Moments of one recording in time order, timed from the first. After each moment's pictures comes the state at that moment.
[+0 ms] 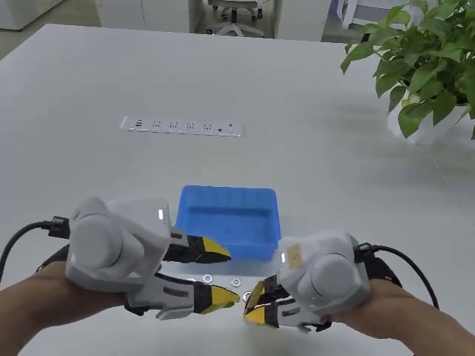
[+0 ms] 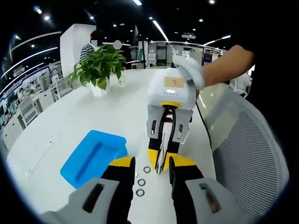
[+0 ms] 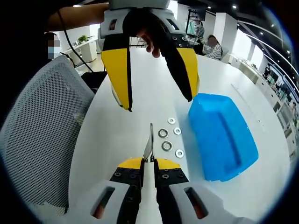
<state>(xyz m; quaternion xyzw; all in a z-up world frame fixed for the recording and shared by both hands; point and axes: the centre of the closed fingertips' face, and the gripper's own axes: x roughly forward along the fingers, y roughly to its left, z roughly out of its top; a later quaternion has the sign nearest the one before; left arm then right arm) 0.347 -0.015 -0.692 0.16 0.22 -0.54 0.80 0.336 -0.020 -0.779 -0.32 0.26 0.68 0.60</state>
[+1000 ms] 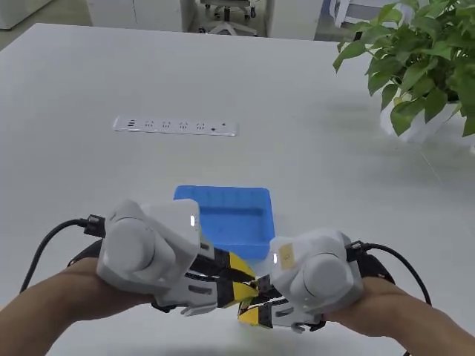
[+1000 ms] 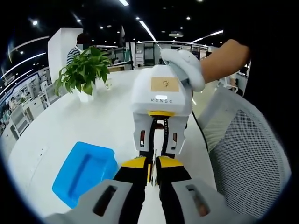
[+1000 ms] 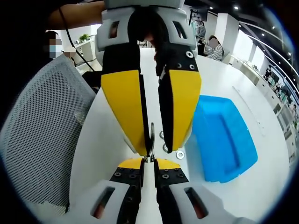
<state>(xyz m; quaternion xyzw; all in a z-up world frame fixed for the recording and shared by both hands) 0.344 -0.048 -0.697 0.18 0.21 -0.59 0.76 0.334 -0.019 -0.777 -0.33 0.26 0.68 0.60</state>
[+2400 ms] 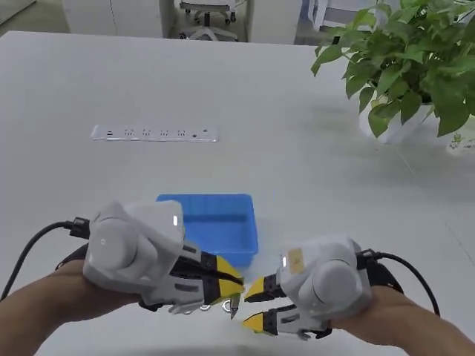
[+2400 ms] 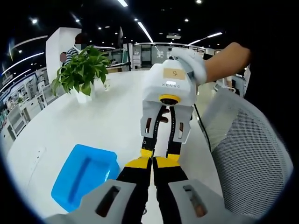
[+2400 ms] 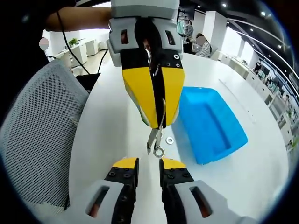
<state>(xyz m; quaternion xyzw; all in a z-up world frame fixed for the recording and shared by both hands) 0.359 -0.052 -0.702 0.17 0.20 -0.60 0.76 0.348 -0.046 -0.773 -0.32 0.27 0.65 0.64</state>
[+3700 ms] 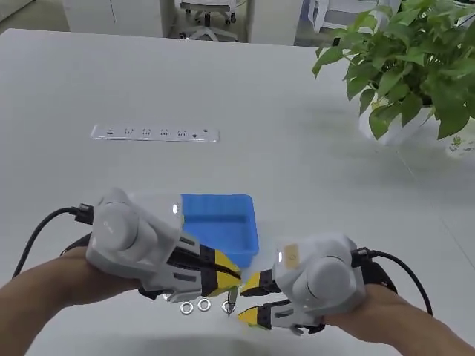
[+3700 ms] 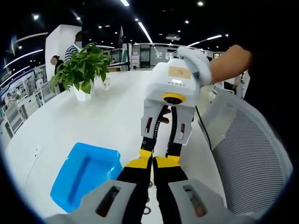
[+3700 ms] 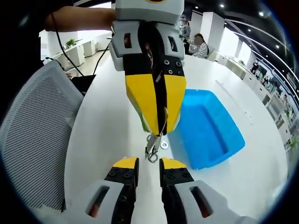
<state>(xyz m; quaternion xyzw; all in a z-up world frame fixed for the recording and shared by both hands) 0.367 -0.048 -0.704 0.16 0.21 -0.61 0.75 0.358 -0.036 -0.771 -0.31 0.26 0.64 0.65</state>
